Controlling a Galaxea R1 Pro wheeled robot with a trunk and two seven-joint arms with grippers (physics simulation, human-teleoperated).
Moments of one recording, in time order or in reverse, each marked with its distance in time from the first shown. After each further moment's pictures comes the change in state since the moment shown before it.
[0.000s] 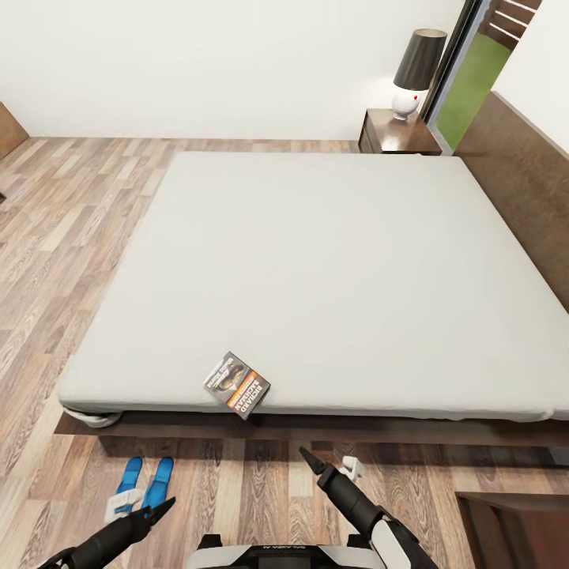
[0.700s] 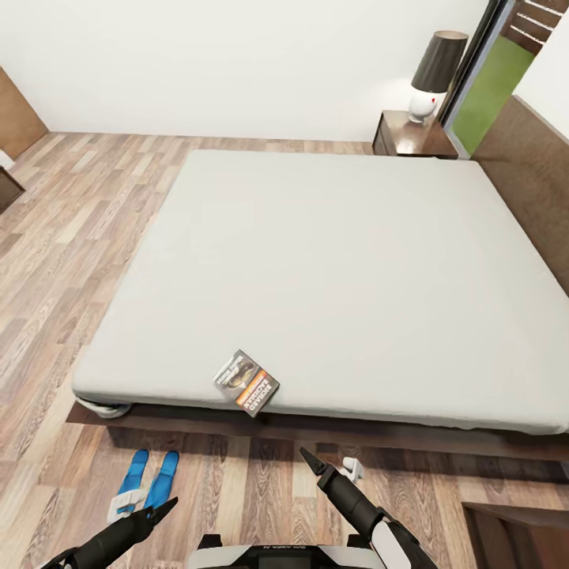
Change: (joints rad) left arm 0.000 -0.008 0.001 0.000 0.001 0.000 0.001; right arm 0.000 0.000 -0.004 0.008 -0.001 0.001 0.002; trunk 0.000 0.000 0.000
